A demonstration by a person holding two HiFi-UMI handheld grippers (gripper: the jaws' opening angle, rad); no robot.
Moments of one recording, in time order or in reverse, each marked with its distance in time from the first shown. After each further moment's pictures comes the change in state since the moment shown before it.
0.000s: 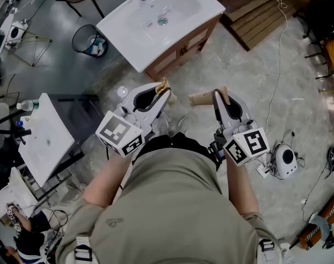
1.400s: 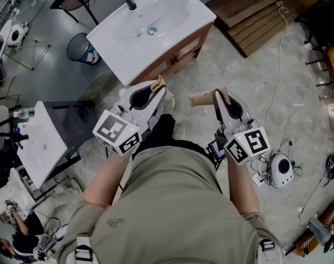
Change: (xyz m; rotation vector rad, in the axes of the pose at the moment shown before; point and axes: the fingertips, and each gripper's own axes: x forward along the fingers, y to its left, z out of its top) left arm 0.091 0.014 0.016 0.023 -0.006 0.055; right arm 0.014 -0.097 0.025 0.004 -0.002 0.033
